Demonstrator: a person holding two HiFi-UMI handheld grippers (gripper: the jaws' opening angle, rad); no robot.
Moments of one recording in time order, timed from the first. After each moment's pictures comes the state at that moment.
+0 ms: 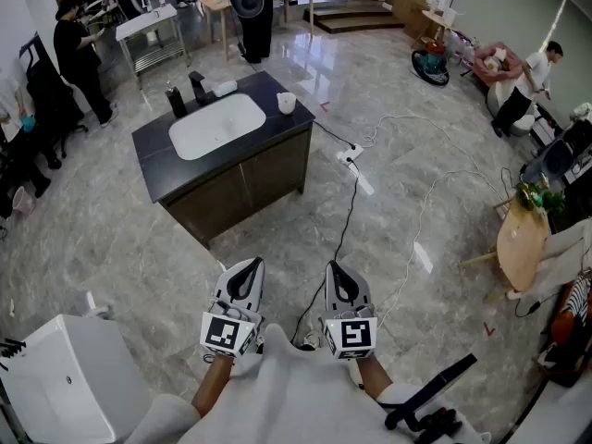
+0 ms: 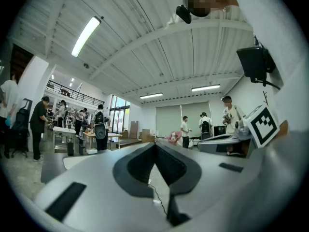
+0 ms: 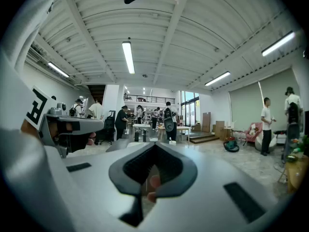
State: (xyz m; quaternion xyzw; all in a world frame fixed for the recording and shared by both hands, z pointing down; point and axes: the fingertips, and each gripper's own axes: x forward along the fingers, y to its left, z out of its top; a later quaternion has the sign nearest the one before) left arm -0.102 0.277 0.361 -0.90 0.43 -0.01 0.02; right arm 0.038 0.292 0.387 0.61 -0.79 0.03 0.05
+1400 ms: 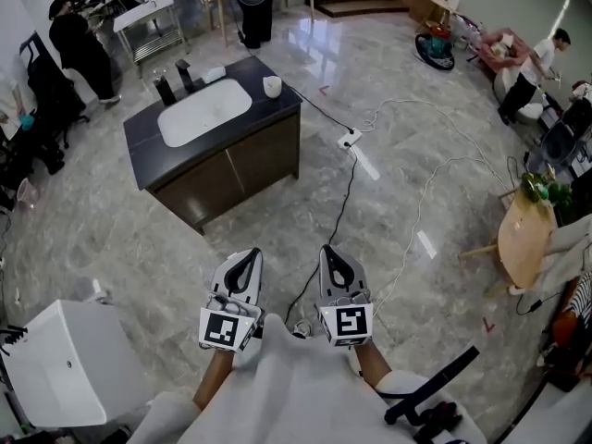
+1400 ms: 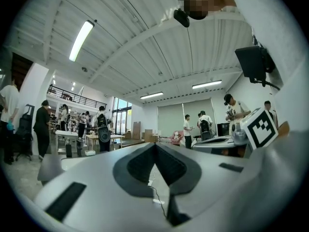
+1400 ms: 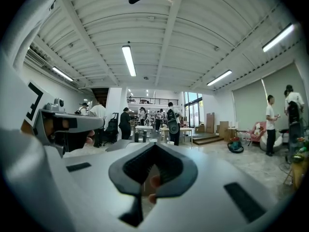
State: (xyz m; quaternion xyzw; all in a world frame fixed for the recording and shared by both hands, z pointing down) left arm -0.032 0.290 0.358 -0.89 0.45 -0.02 0.04; right arm 0.096 0.288 0.397 0.58 -0.81 0.02 0.03
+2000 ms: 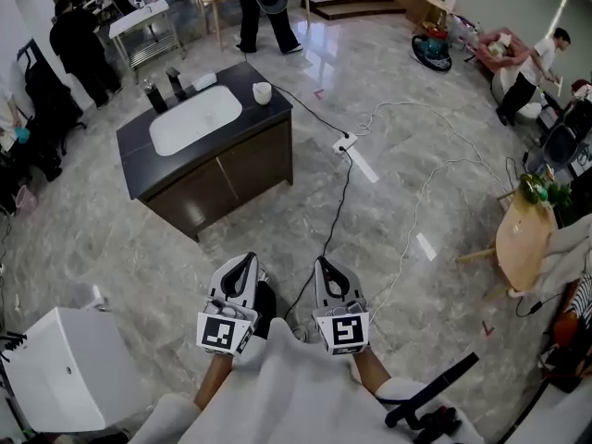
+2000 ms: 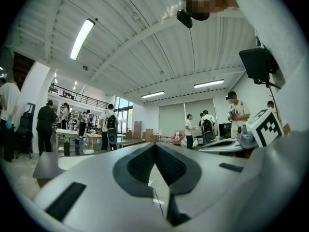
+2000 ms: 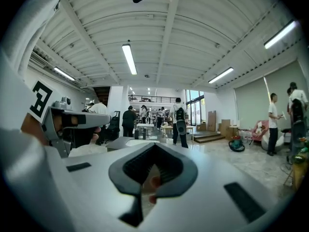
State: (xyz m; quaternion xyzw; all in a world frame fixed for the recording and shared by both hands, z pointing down) left arm -0.008 0.274 0.366 -0.89 0.46 -0.02 0.03; right arm 0.118 0.285 0.411 0.57 -0.82 0.03 0.04
